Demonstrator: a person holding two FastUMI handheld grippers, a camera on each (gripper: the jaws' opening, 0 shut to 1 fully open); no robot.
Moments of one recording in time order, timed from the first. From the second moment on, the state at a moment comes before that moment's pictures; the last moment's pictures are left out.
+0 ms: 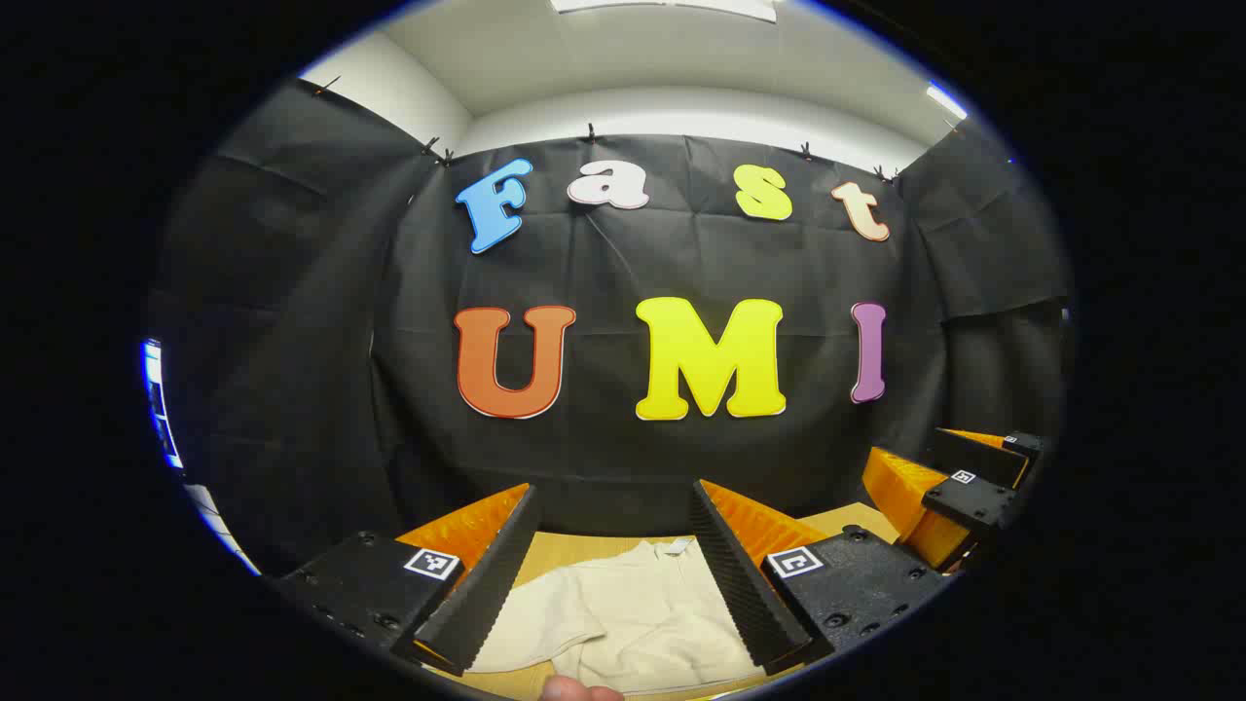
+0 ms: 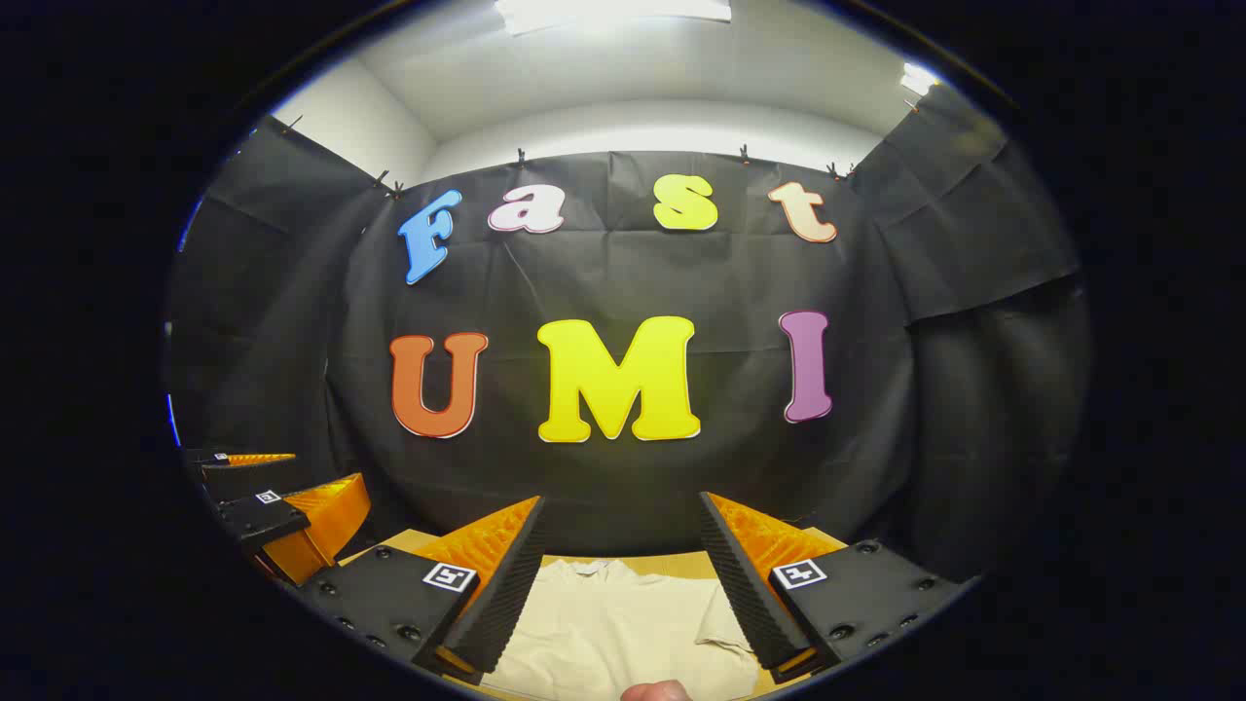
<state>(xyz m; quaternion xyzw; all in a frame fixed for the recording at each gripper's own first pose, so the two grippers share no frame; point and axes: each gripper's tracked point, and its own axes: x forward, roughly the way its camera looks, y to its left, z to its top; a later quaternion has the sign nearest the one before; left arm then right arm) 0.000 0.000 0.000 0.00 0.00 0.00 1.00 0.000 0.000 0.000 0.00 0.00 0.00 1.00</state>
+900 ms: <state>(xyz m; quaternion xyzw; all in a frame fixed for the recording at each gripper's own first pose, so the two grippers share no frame) 0.008 -0.010 0.002 0.01 0.00 0.00 1.00 0.011 -0.018 -0.006 0.01 0.01 -0.01 1.00</state>
